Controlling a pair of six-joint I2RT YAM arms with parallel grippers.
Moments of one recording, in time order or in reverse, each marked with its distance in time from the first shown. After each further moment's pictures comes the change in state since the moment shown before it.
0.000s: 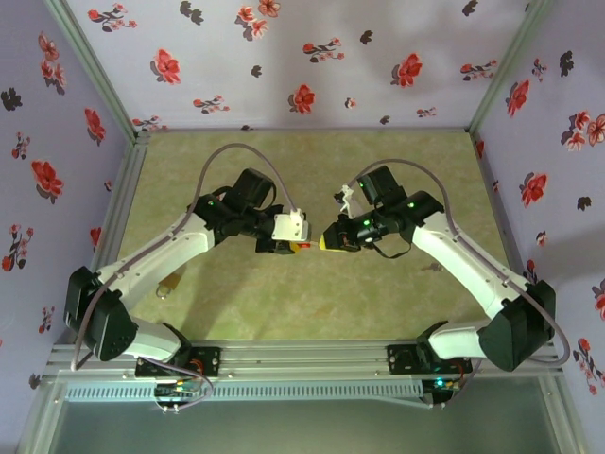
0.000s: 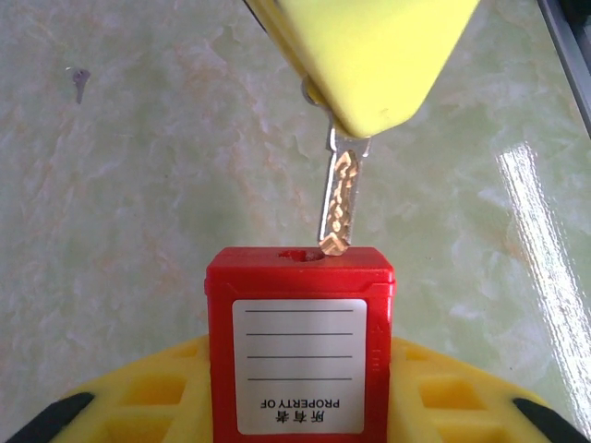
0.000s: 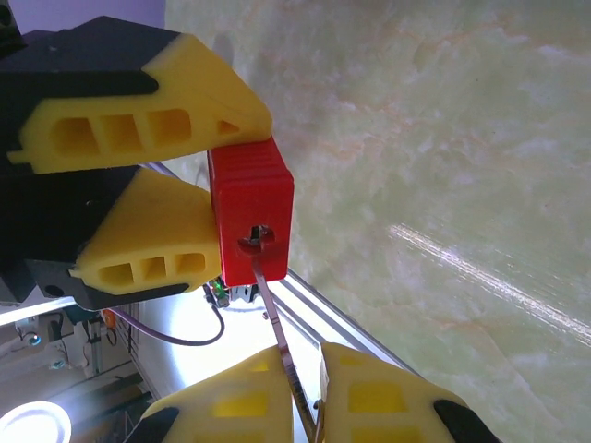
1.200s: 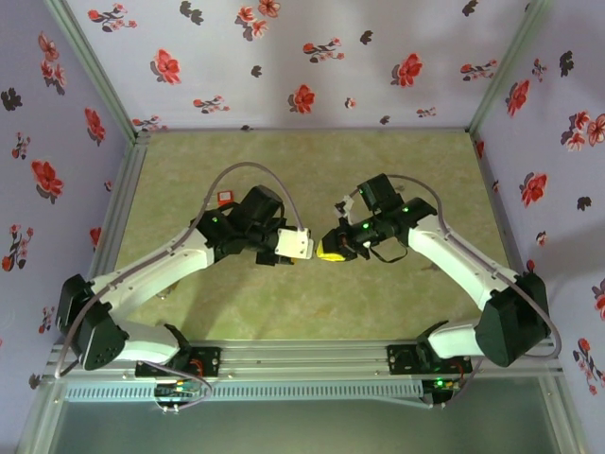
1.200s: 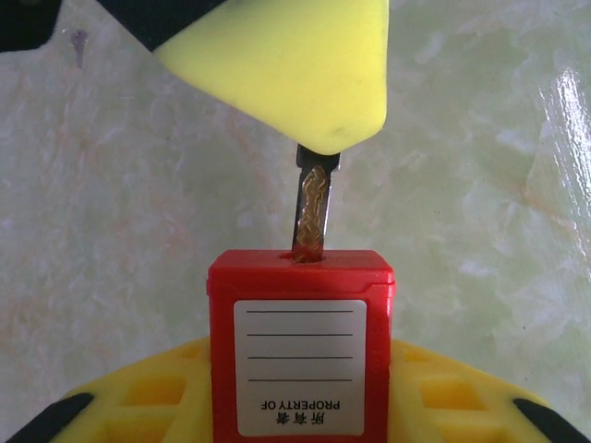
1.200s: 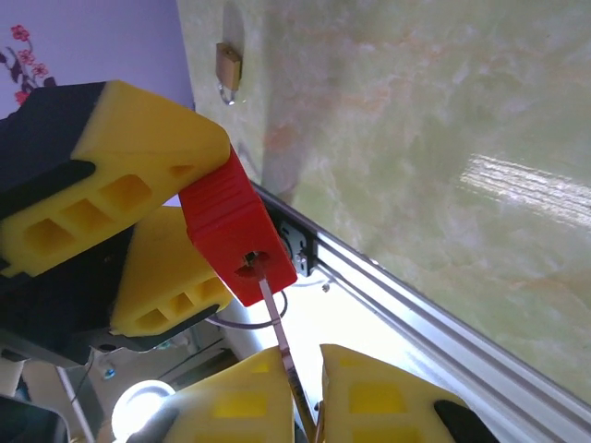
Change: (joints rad) left arm -0.123 -0.074 -0.073 0.029 -0.229 -0.015; right arm -0.035 0.029 -0.116 0.113 -0.189 0.192
